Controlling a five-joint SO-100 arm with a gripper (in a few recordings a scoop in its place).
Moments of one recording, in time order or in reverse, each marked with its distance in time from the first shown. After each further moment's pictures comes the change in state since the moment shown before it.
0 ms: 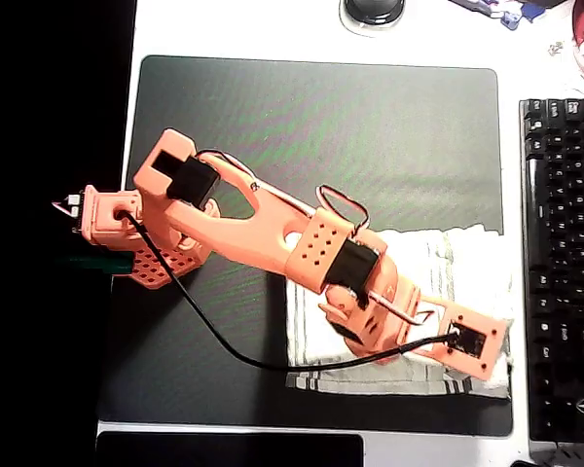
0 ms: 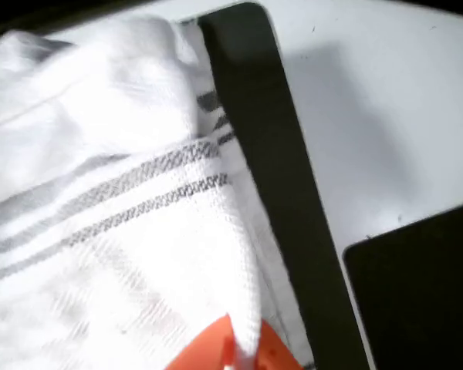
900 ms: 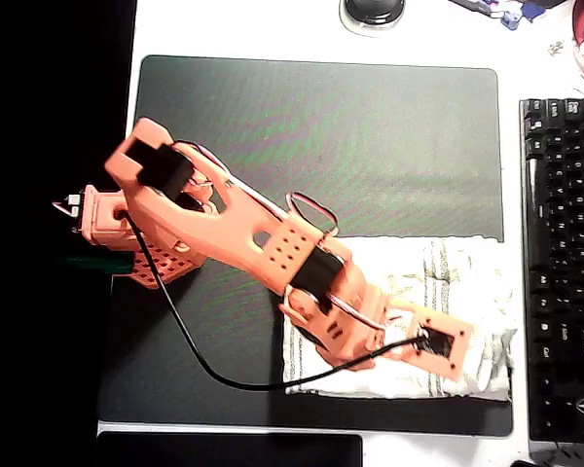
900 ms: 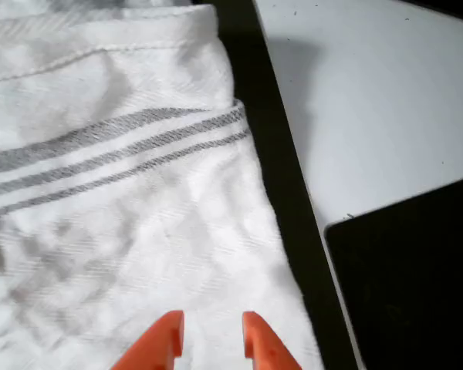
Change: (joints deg) arm 1.2 17.1 20.9 -9.0 -4.7
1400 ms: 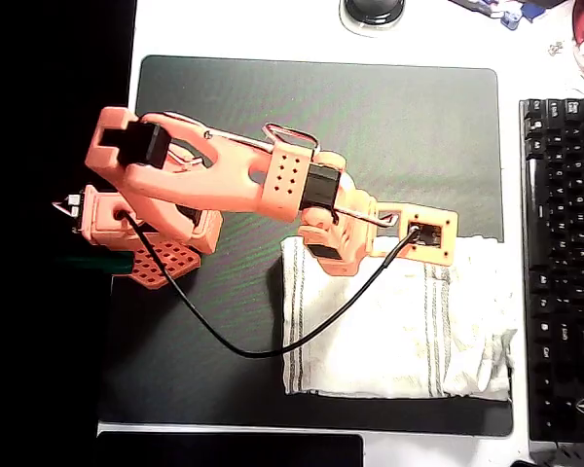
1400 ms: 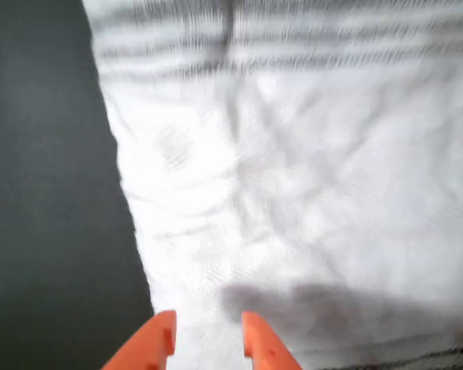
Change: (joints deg) arm -21.6 6.5 12.8 7.5 10.1
